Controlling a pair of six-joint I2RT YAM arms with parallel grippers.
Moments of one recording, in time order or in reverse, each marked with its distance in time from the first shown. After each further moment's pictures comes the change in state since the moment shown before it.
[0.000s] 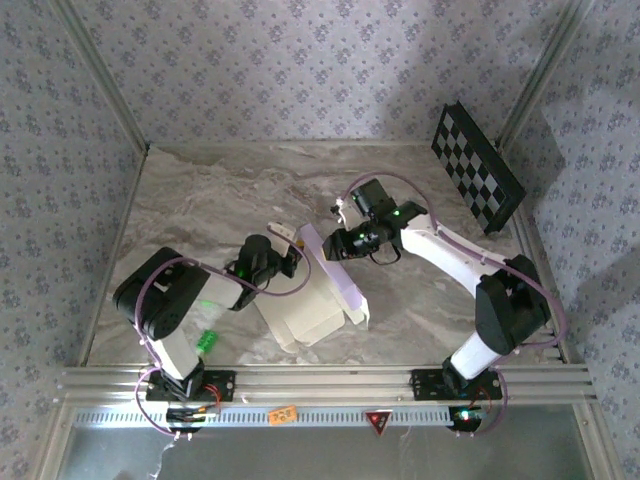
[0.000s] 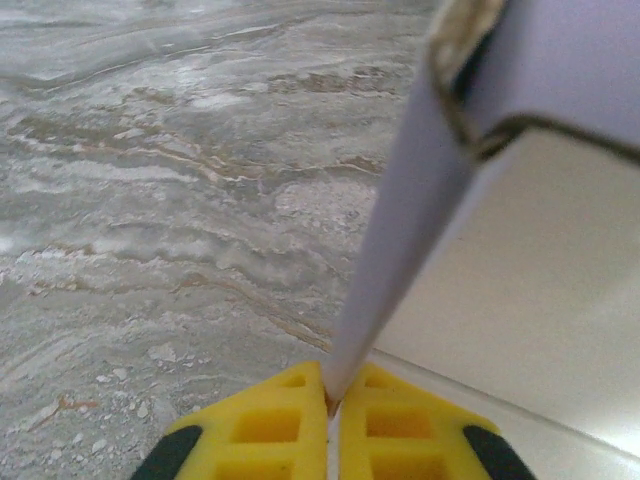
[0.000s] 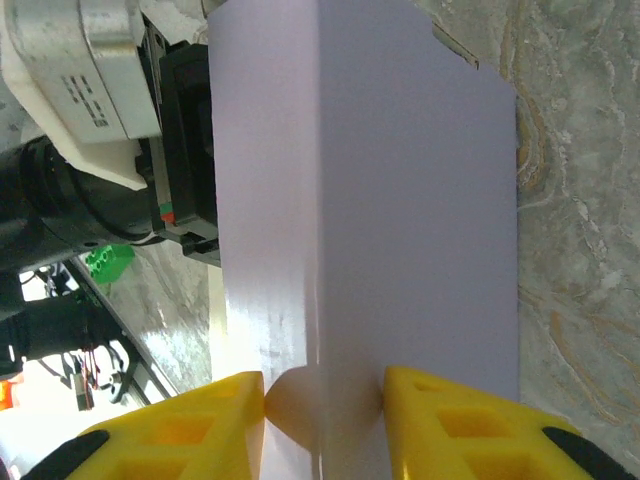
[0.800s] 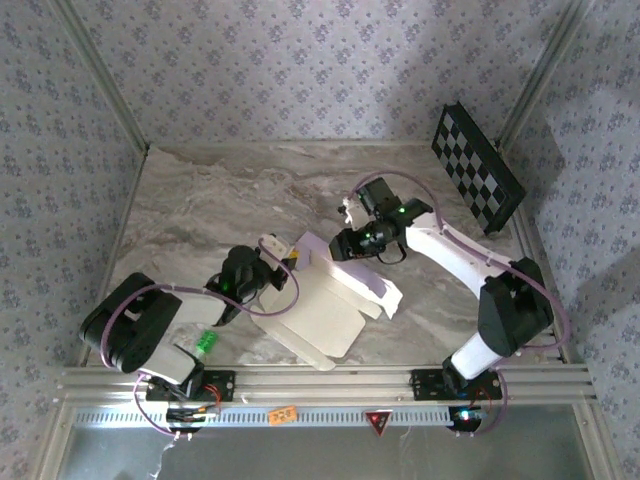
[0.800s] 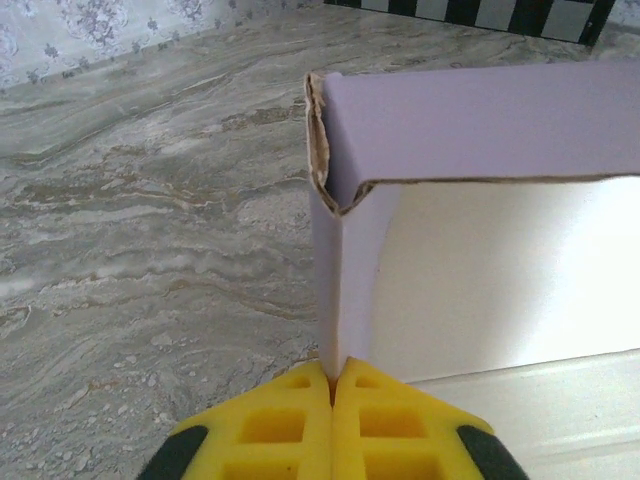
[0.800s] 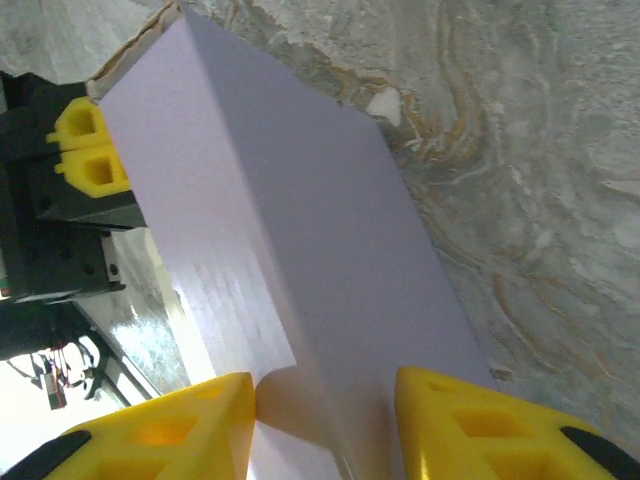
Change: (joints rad) left arm 0.005 -0.227 -0.154 -0.027 0.088 0.162; right arm -0.019 -0.018 0.016 -0.082 0.048 -0.027
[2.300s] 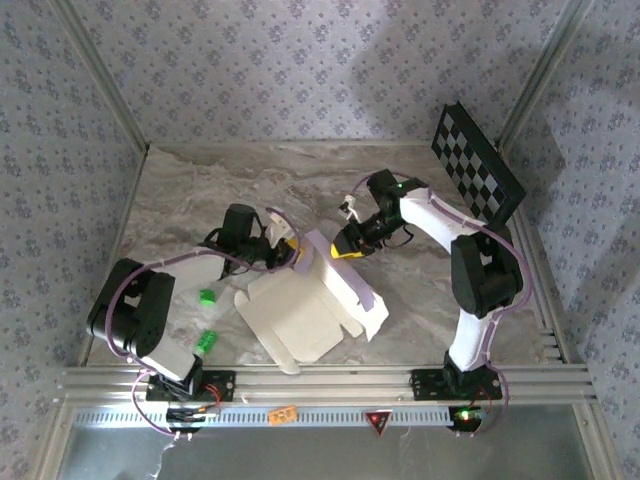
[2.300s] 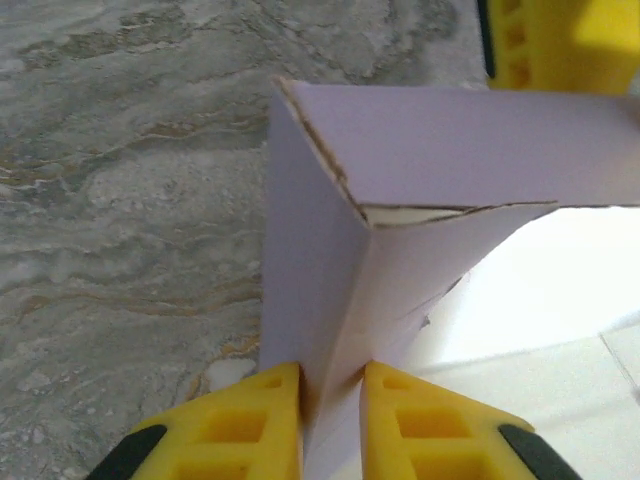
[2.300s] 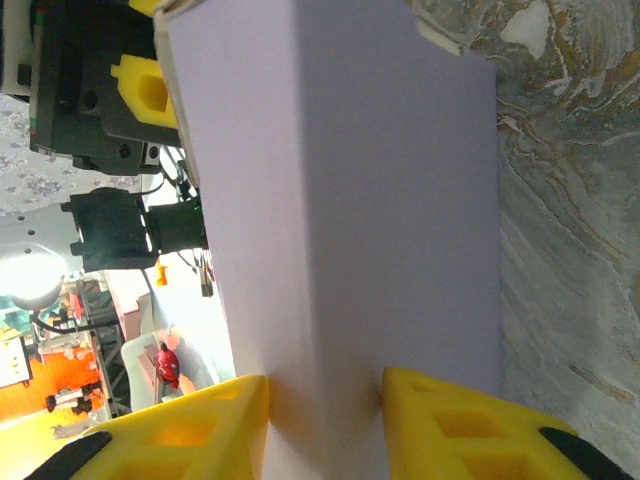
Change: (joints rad) left arm 0.171 0.069 0.387 -0.674 0.507 0.200; right arm -0.158 0.271 0.173 -0.258 -0.457 -0.290
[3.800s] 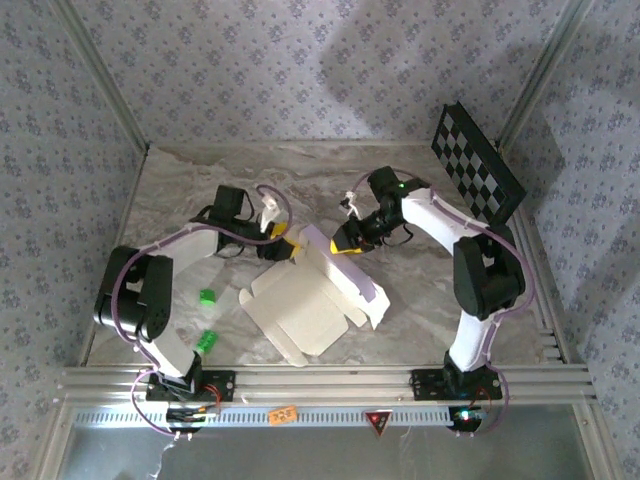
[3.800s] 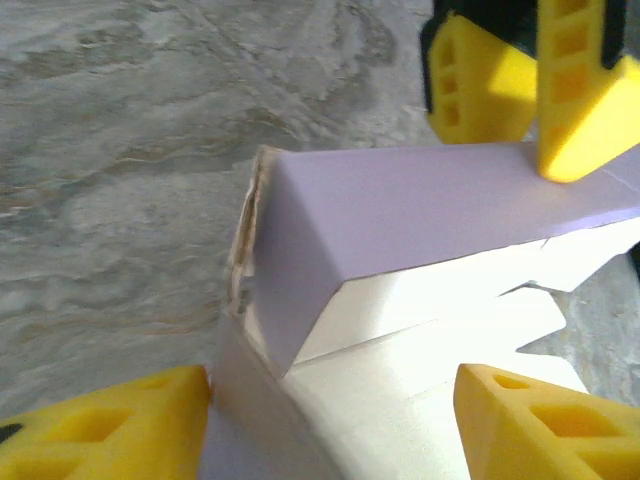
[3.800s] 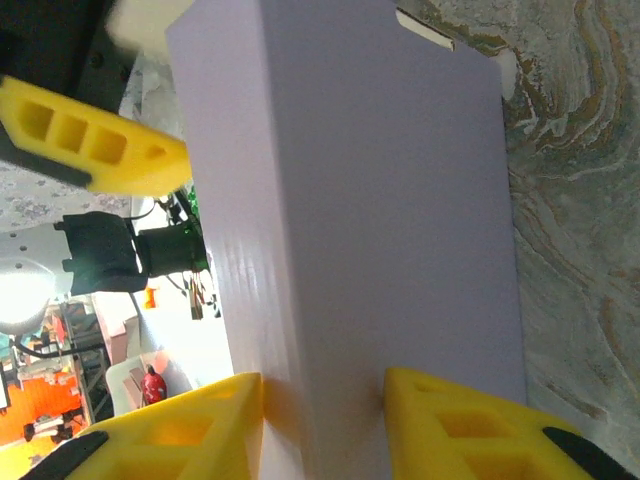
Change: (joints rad) left arm 0.120 0.094 0.223 -0.348 0.273 0.172; right arm -0.010 -0.014 -0.004 0.059 0.026 0.045
